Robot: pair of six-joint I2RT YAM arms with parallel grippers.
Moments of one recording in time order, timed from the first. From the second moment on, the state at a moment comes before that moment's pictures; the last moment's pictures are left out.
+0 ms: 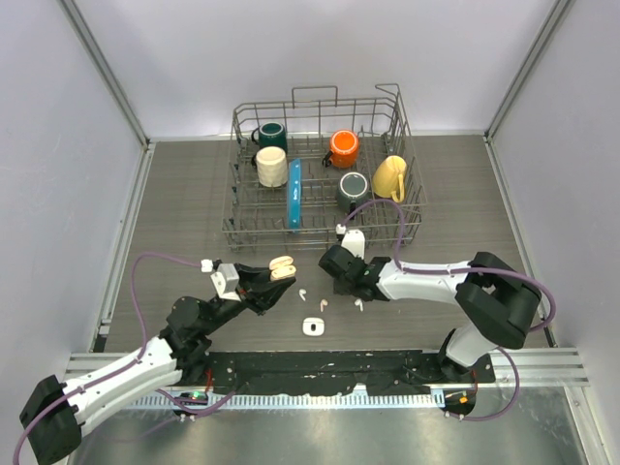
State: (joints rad) left arm -0.86 0.51 0.06 0.77 0.16 -0.21; right arm 0.97 1.57 0.79 -0.27 0.43 0.79
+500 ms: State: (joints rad) left arm -0.86 0.51 0.06 0.77 0.15 -0.21; right arm 1.06 1.49 0.72 -0.30 0.40 0.81
